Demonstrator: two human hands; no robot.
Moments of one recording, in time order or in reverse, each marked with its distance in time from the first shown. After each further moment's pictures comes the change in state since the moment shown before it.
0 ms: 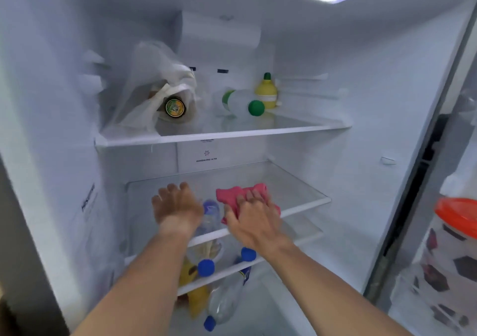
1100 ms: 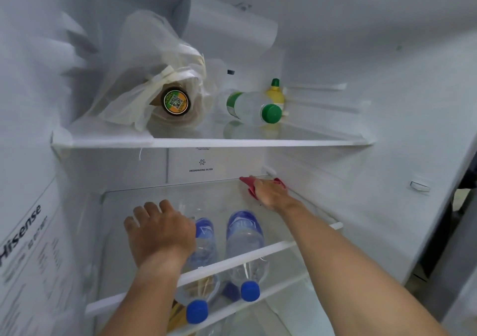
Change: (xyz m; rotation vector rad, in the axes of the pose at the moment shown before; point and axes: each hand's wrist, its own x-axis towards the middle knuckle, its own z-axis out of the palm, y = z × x) left_hand 0.013 -0.008 0.032 0.026 0.063 -0.072; right_hand 0.155 0.081 0.007 0.128 -0.152 0.134
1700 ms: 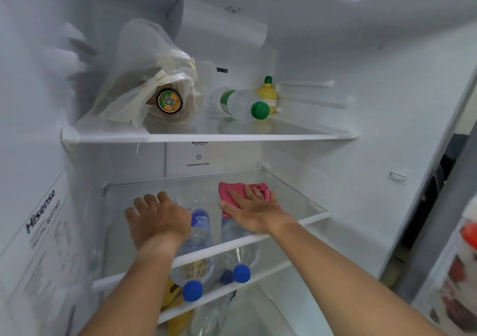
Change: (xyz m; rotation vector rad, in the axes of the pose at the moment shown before) left_hand -0.003 0.000 -0.009 -0.016 -0.045 -0.002; right_hand -0.082 -0.026 0.016 -0.259 -0.168 -0.099
